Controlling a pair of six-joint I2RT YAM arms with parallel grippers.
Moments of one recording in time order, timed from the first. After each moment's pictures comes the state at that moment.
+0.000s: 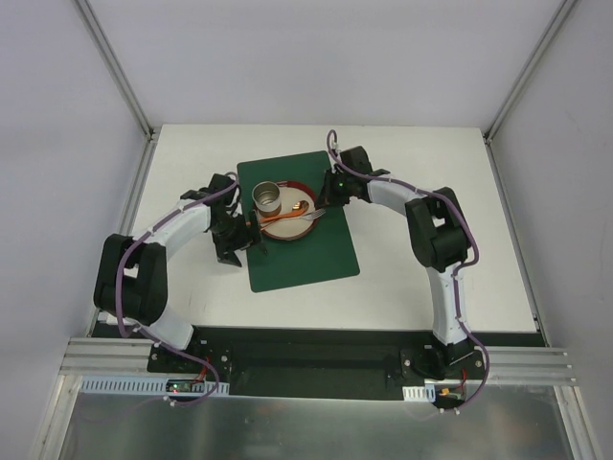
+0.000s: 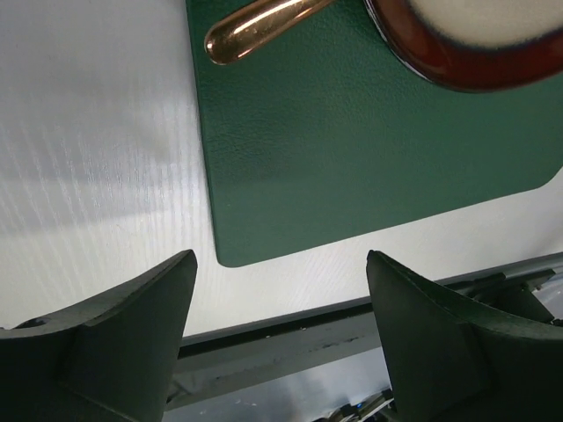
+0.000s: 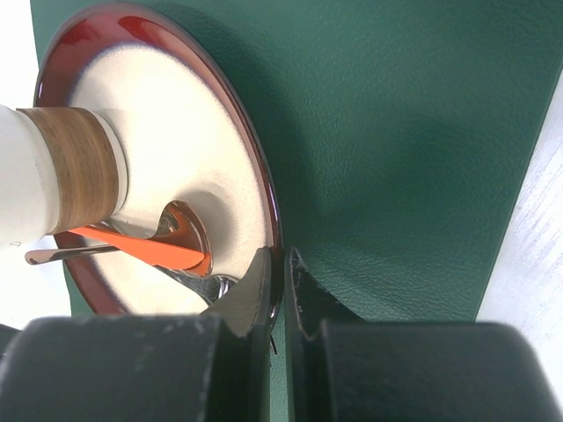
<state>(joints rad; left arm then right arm) -0.24 1.56 1.01 -0.79 0.34 -0.57 0.47 2.19 1.57 -0.22 -0.36 0.43</state>
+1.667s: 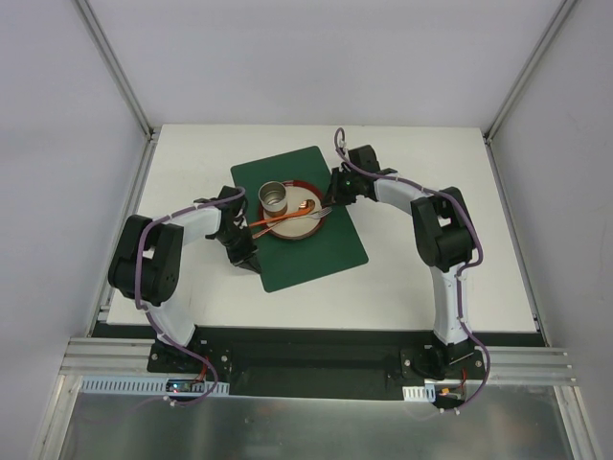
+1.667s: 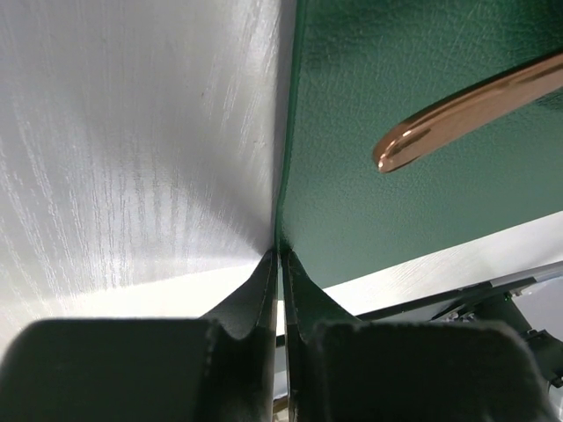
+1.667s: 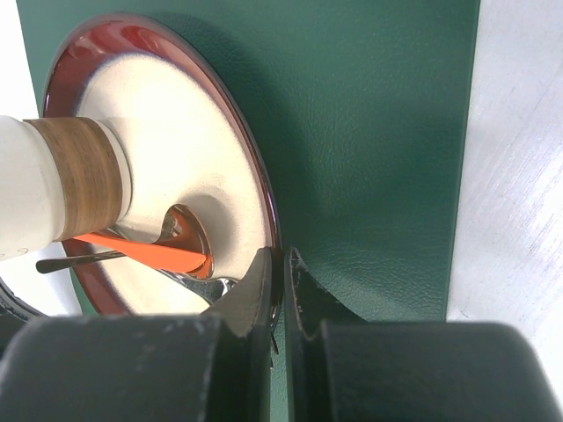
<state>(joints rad) -0.27 1.72 0.95 -0.68 0.39 -0.67 0.43 2.17 1.54 -0.22 -0.39 0.42</state>
